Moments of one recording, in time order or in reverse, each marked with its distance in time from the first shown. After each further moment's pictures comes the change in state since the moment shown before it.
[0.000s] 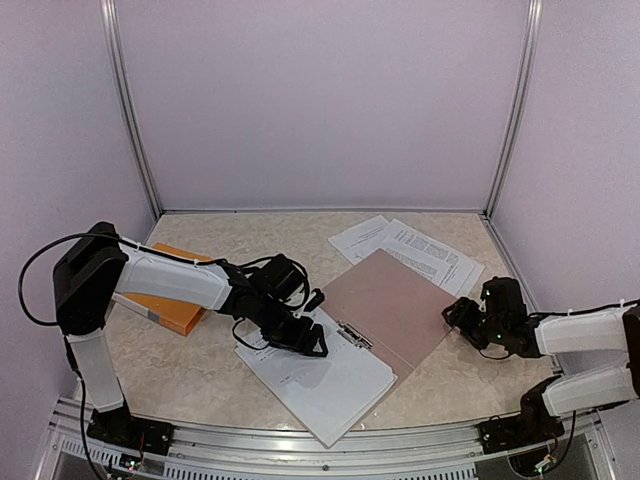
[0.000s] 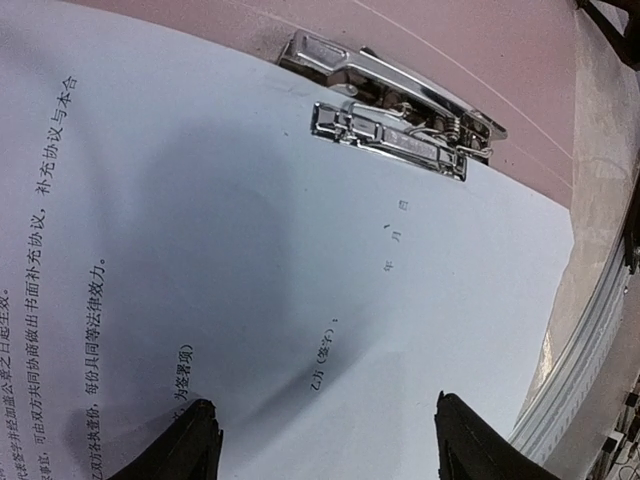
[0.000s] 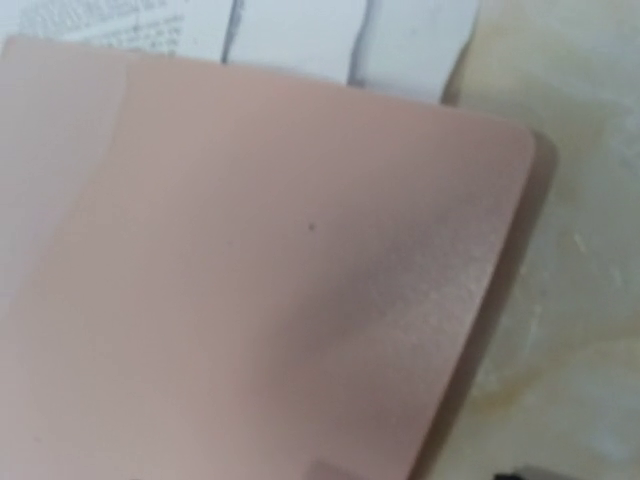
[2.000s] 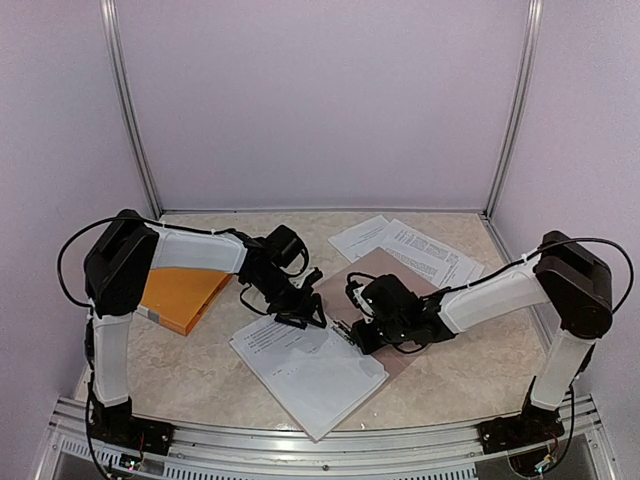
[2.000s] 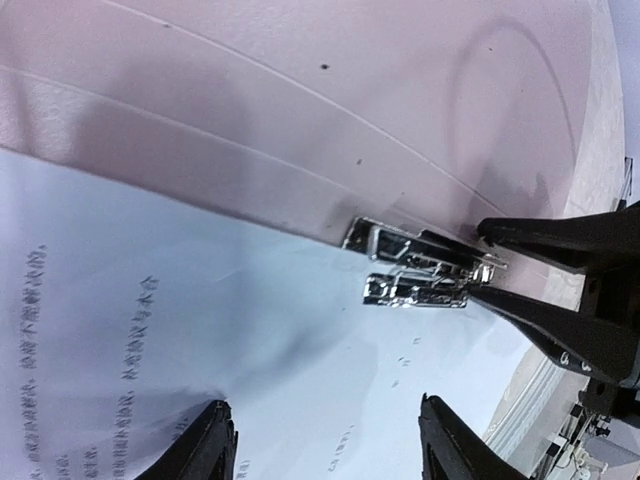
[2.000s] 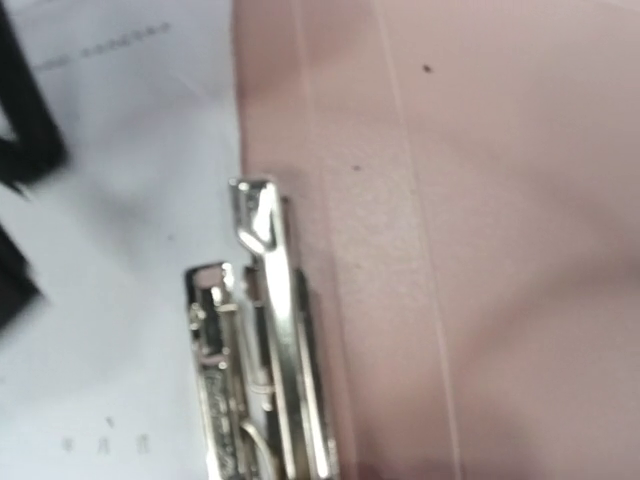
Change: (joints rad) left arm 0.169 0.223 0.333 -0.219 0.179 0.079; right arm 0.578 0.608 0.582 -0.103 0.081 -0.568
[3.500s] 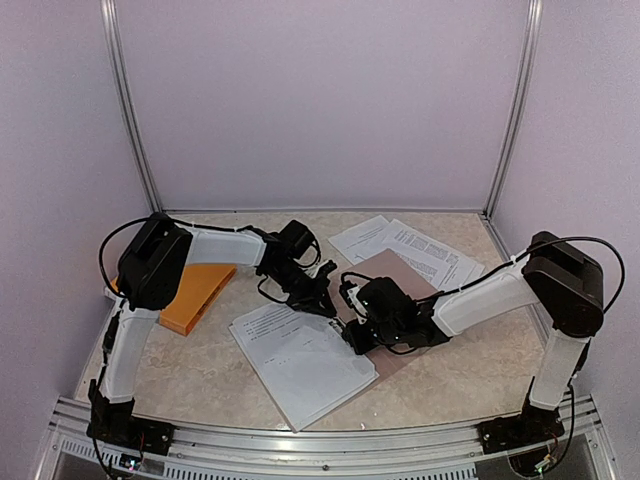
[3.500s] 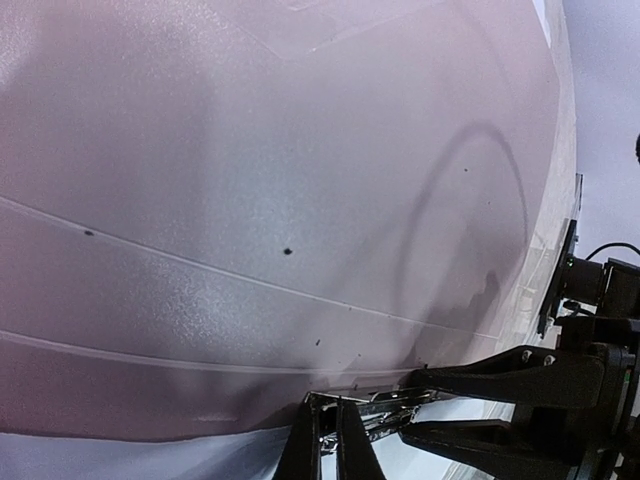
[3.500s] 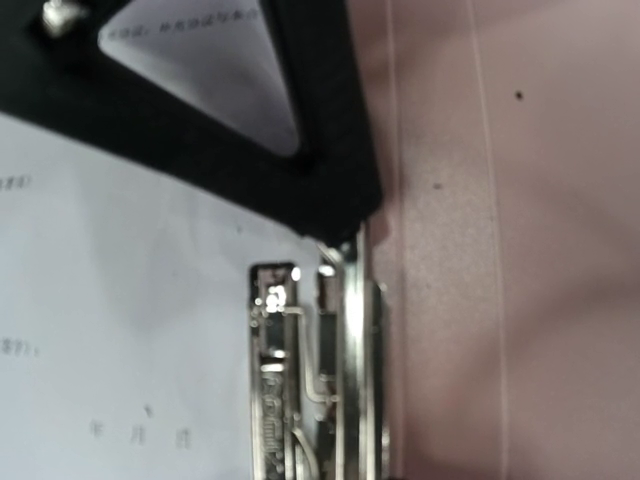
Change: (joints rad) left arm 0.036 0.237 0.252 -0.005 0.161 0.001; right arm 0.011 0.055 0.005 0.058 -0.004 -0.005
